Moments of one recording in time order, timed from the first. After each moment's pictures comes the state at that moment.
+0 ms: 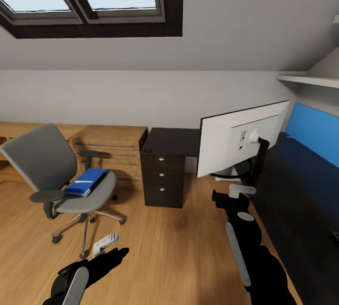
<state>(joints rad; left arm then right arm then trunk) -0.12 -0.05 0.08 -1.40 0.57 0.78 0.20 -0.35 0.12 0.06 -1.57 0.00 0.64 -0.32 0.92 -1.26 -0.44</state>
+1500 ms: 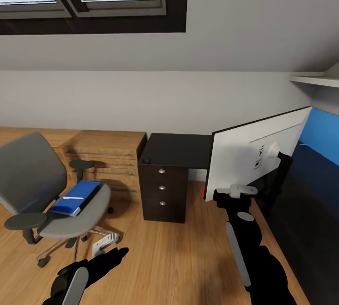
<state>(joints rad) -0.12 -0.05 0.09 -1.40 0.57 0.78 0.20 -0.35 0.12 0.06 -1.57 0.01 0.64 -0.35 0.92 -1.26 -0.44</state>
